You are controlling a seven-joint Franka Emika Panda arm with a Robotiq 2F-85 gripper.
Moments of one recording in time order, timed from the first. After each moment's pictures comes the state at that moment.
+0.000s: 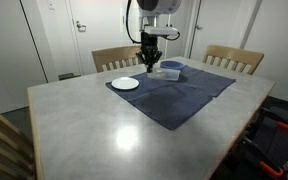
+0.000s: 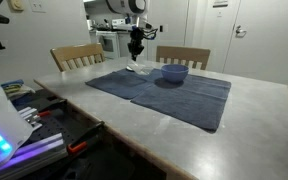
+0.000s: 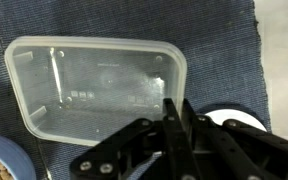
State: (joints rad) arm 0.12 0.62 0.02 -1.68 0.09 2.12 0.25
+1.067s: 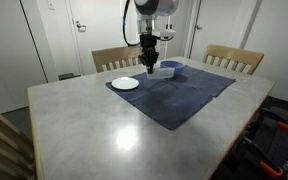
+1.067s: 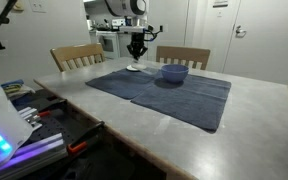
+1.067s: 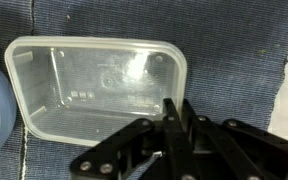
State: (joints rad) arm 0.12 0.65 0.03 -1.63 0.00 2.11 -0.08
